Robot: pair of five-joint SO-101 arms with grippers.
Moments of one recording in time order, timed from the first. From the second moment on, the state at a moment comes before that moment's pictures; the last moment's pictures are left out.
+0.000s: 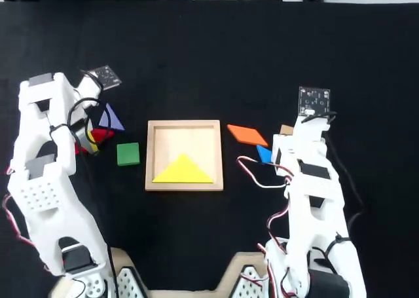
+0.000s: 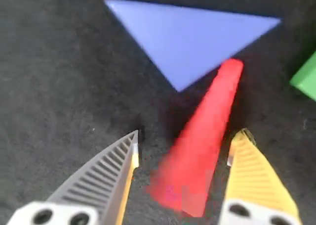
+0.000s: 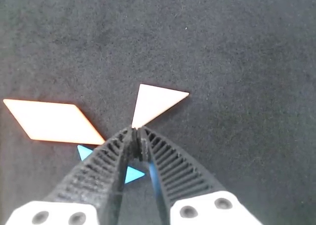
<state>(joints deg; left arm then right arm) -22.1 32.8 -9.3 70.0 -69.2 11.3 -31.3 69.3 19.9 5.8</state>
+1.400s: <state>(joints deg) -13.5 10.9 -13.1 99.4 -57.0 11.3 -31.3 69.3 19.9 5.9</state>
